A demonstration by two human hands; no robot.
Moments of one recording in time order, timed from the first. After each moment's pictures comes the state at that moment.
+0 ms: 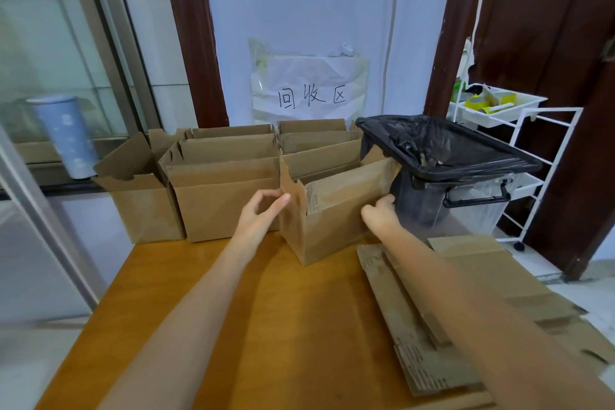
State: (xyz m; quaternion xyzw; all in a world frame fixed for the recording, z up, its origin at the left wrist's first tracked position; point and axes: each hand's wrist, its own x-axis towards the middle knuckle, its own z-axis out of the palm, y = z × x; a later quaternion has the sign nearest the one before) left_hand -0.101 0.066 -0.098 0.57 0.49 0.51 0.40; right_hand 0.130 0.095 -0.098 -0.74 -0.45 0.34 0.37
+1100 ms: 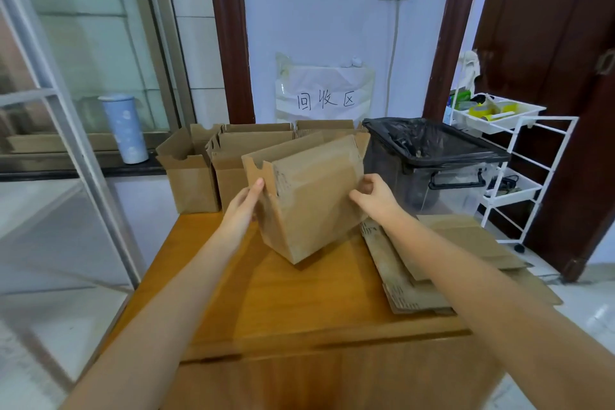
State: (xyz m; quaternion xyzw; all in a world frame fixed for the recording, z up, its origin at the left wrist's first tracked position) left_hand -0.144 -0.052 -0.065 0.50 0.52 0.54 0.44; right_hand 0.104 -0.015 -0.055 -0.62 -0.60 0.29 0.41
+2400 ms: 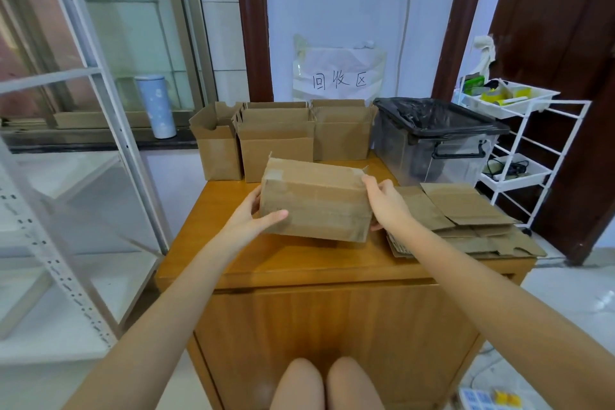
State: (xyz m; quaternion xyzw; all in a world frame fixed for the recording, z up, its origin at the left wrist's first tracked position) left_hand -0.172 -0.154 -0.099 0.59 0.55 0.44 0.41; right_hand 0.087 -0.122 -0.079 -0.65 -0.58 0.31 0.38
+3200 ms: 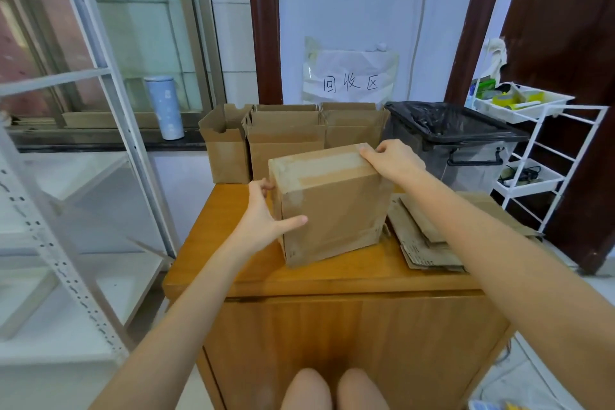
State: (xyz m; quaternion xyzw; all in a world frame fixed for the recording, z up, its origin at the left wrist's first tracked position) left_hand -0.168 -0.152 -0.083 0.63 0.56 0.44 0.30; right_hand 0.077 -0.066 -0.009 -0.69 -0.67 0.10 0.26
